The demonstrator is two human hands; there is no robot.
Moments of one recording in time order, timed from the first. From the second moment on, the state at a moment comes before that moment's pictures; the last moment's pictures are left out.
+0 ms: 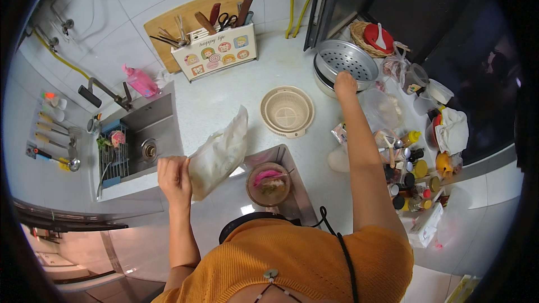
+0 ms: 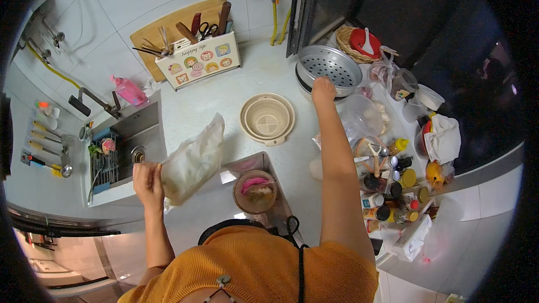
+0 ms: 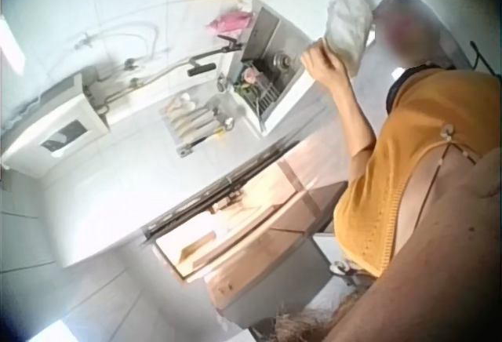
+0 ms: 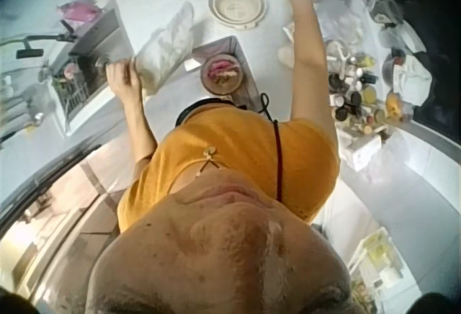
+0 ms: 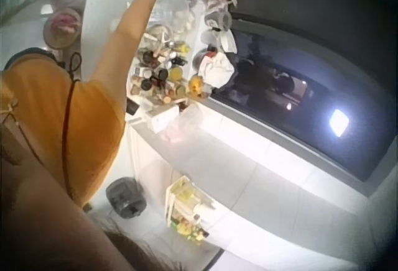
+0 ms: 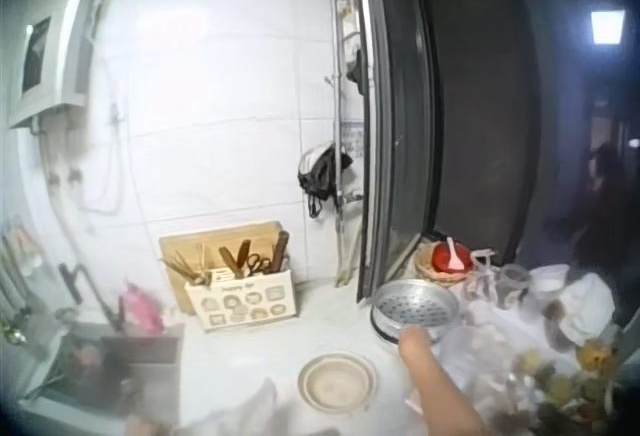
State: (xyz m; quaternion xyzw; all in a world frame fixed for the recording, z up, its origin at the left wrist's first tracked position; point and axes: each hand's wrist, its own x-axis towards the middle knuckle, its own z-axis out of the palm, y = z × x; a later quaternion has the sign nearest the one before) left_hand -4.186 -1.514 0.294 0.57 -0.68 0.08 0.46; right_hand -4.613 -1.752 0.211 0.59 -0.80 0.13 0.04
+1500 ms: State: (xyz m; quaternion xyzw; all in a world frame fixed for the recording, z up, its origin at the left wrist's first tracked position) left_hand -3.904 -1.185 0.245 0.72 -0.50 0.16 0.45; right_hand -4.212 -1.446 0.259 0.62 -0.29 0.50 -0.52
